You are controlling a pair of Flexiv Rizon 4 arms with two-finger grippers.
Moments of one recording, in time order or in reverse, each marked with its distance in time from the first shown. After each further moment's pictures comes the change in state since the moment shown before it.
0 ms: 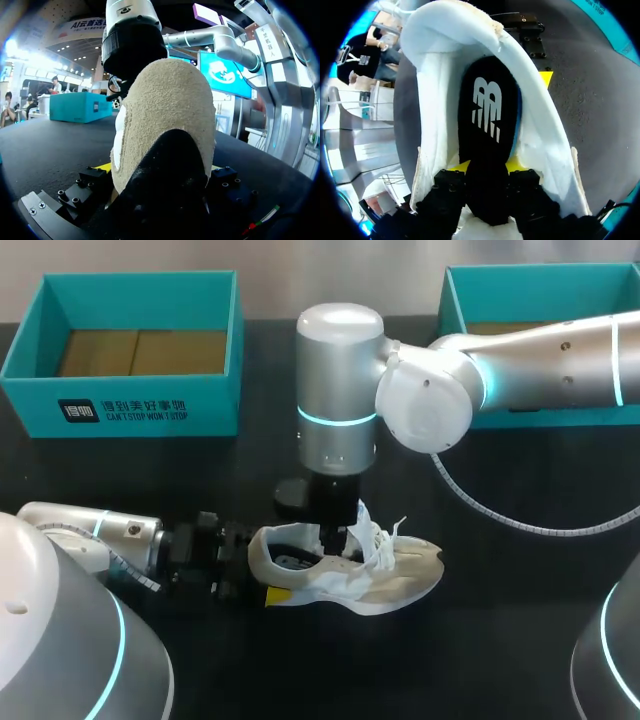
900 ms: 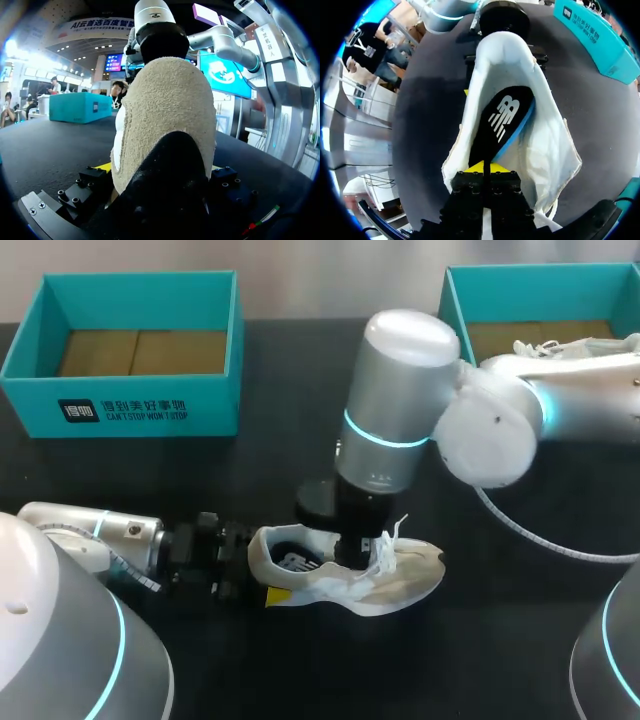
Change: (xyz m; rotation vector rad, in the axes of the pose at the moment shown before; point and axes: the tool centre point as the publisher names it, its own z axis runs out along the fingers) left arm 0.001 -0.001 0.001 0.001 0.001 0.001; right arm 0.021 -0.008 -0.020 -0.200 -0.153 -0.097
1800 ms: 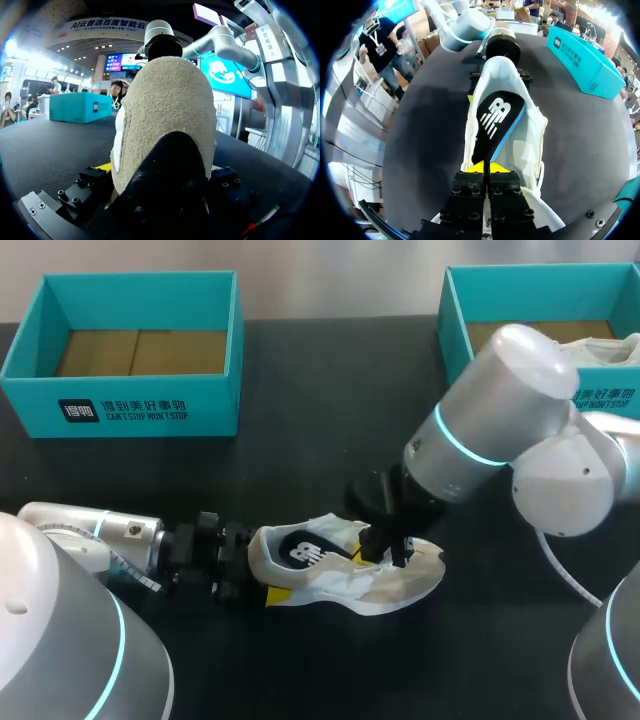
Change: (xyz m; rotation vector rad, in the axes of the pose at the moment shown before) left arm 0.000 0.000 0.000 0.000 -0.001 -0.001; right arm -0.011 -0.021 -0.020 -0.266 -0.089 -0.093
